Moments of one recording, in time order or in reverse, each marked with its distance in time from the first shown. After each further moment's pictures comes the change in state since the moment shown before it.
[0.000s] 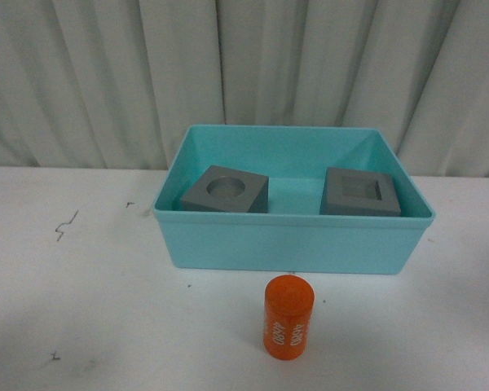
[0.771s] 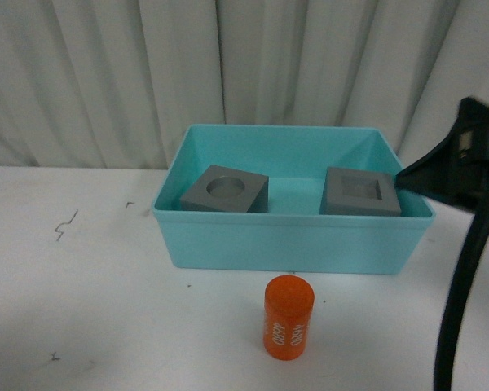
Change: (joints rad) left arm 0.000 0.000 0.000 0.000 0.000 0.001; right arm 0.039 0.600 0.373 -0.285 -0.134 0.138
